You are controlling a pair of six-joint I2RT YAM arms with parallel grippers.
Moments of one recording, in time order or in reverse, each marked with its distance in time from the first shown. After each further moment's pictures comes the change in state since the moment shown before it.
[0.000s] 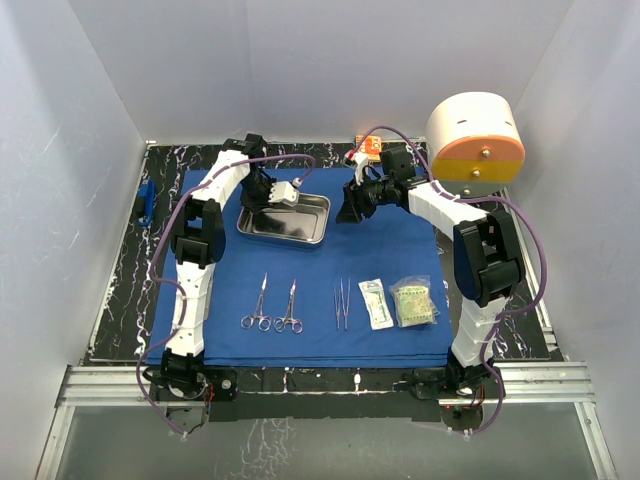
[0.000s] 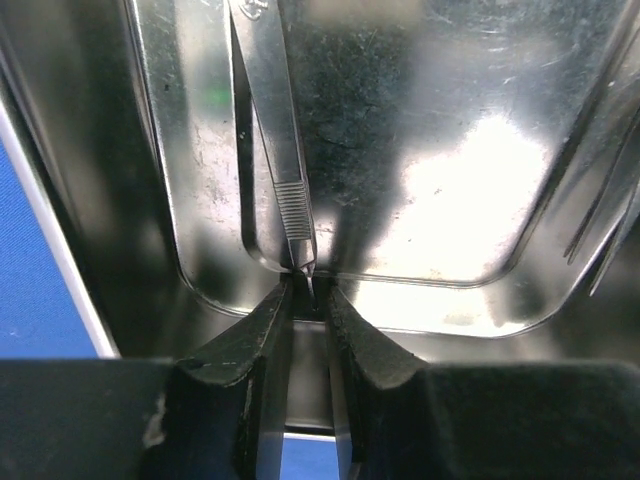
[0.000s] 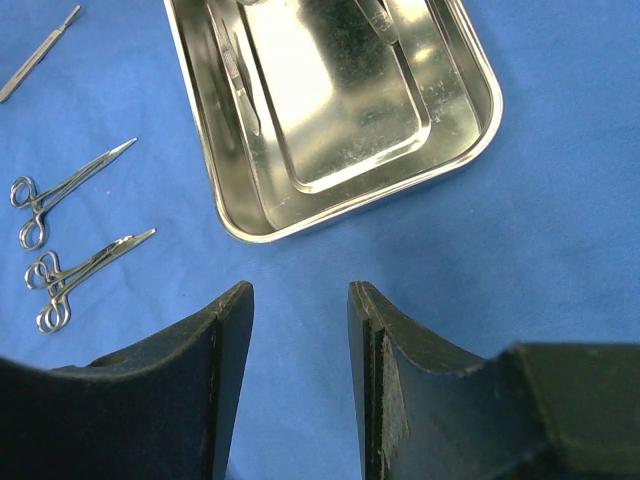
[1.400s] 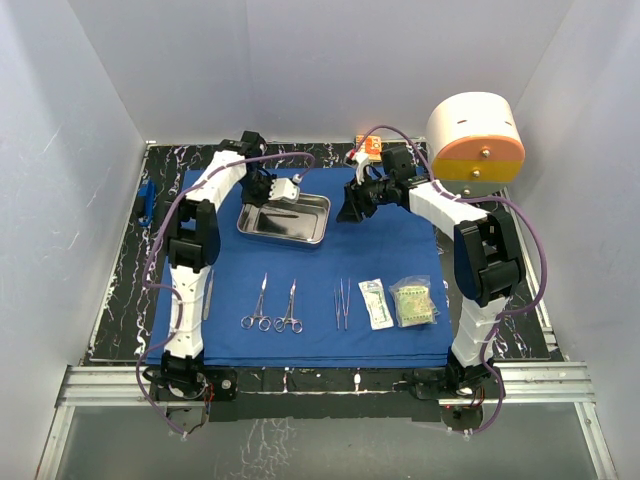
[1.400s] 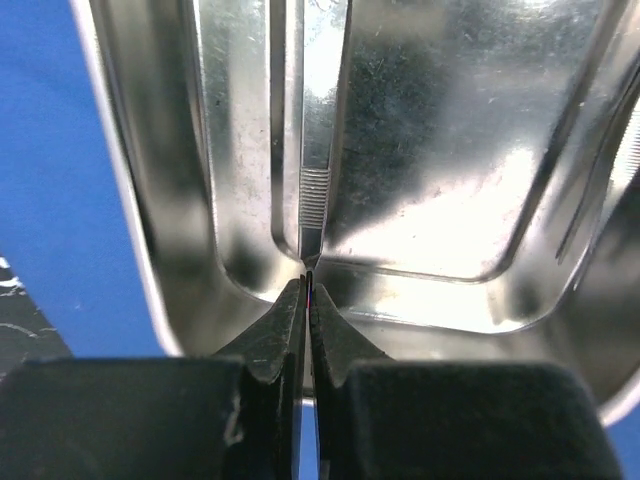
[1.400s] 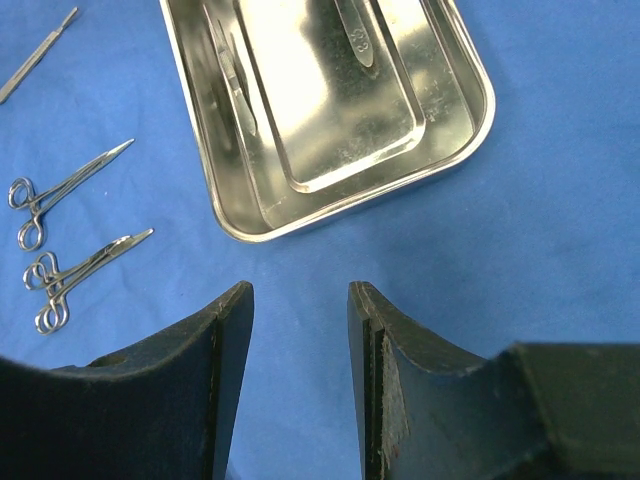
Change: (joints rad) left arm -0.003 -0.095 -0.121 0.113 0.050 0.006; right arm -0.004 0.000 0.001 -0.001 0.000 0.000
